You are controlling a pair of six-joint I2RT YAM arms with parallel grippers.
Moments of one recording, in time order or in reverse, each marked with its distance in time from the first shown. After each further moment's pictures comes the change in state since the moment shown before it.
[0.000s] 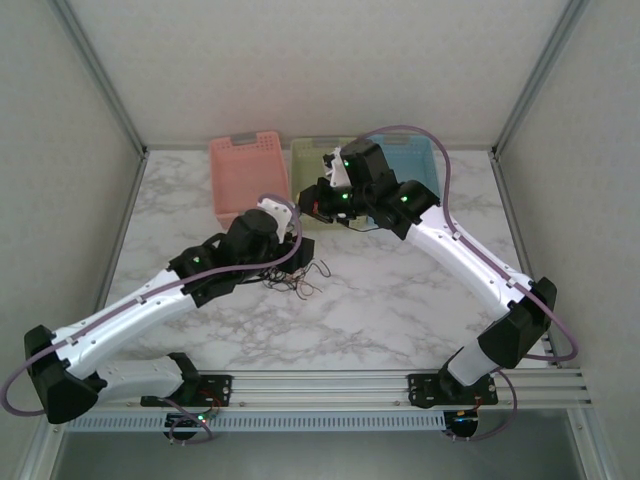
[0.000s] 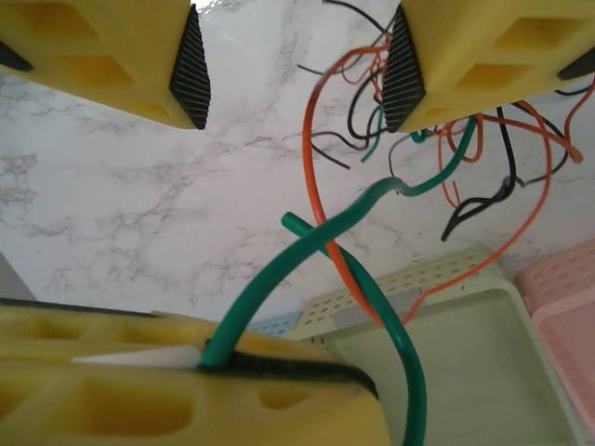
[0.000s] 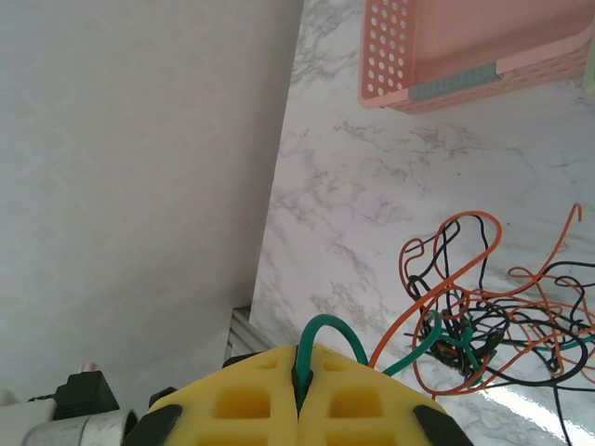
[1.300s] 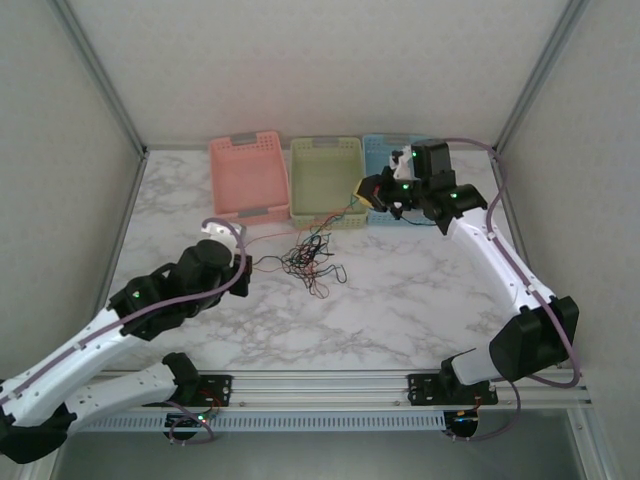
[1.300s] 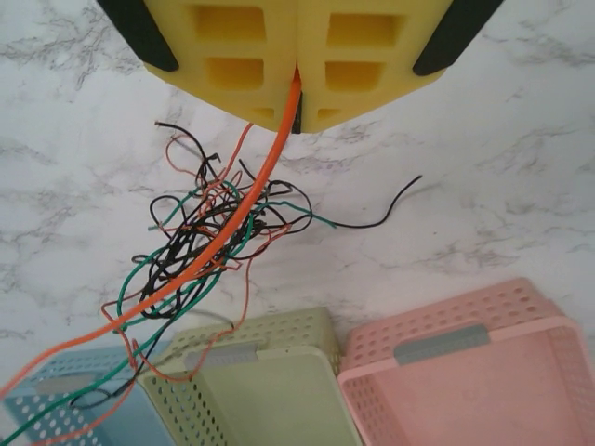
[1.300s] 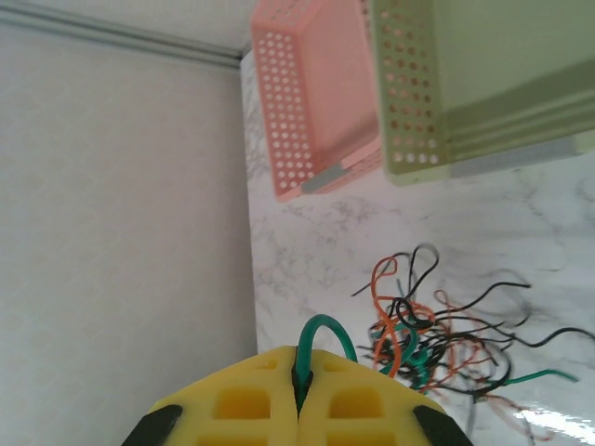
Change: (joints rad) left arm -0.002 -0.350 -0.084 -0.337 -0.215 -0.057; right arm -0.392 -0.121 -0.249 0.074 -0.182 0.027
